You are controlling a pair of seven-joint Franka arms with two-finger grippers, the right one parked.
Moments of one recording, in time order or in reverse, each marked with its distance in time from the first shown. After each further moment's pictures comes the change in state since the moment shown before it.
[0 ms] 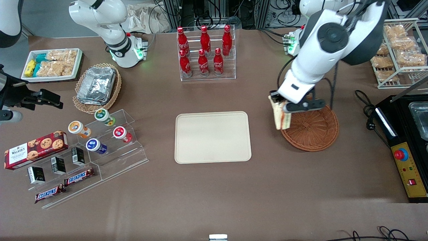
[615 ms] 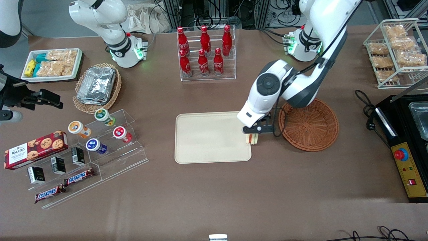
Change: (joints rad) arm -0.146 0.382 -0.010 -0.002 0.321 0.275 -0.221
